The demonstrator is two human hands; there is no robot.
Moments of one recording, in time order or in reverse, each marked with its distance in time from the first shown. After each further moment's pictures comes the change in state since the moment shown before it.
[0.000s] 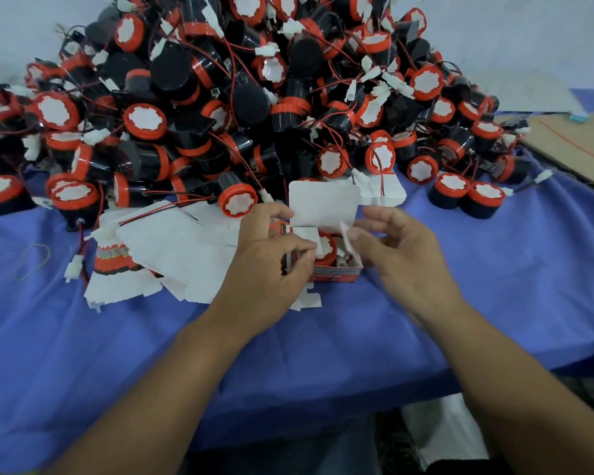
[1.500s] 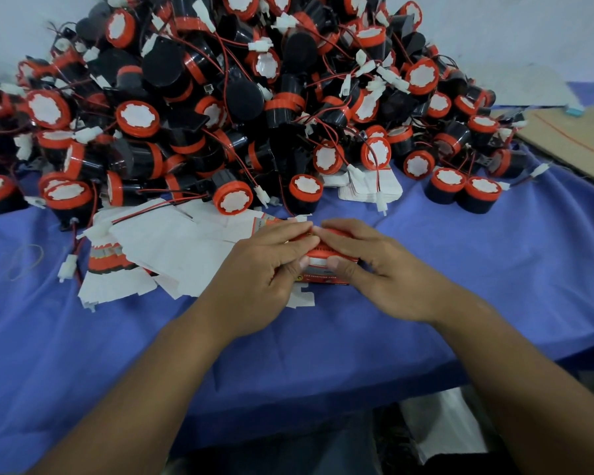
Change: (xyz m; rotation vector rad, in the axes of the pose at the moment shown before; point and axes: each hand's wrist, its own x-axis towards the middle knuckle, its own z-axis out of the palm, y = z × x) left_hand -0.001 -0.003 -0.010 0.047 -0.208 0.105; right_hand 0.001 0.001 -0.010 -0.569 -0.506 -0.360
